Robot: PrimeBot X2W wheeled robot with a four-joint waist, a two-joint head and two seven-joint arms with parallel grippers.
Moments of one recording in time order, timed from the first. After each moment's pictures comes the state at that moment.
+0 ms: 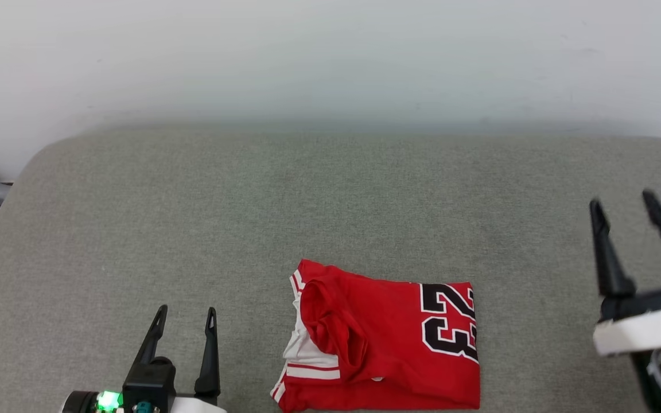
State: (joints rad) left arm 0.10 0.11 -0.10 0.07 -0.02 0.09 -0.26; right arm -0.09 -0.21 -0.05 -0.01 0.16 0.13 -0.23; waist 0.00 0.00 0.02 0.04
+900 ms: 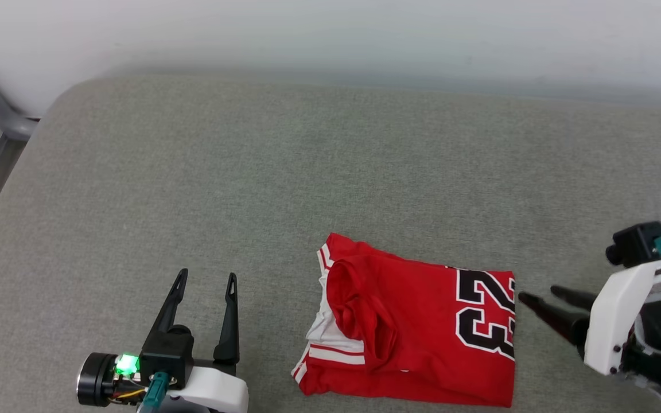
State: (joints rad) left arm 0.00 0.10 -0.14 0.07 -0.01 0.08 -0.26; right arm -0.24 -0.49 0.23 0.10 0.84 0.13 0.66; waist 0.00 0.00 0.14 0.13
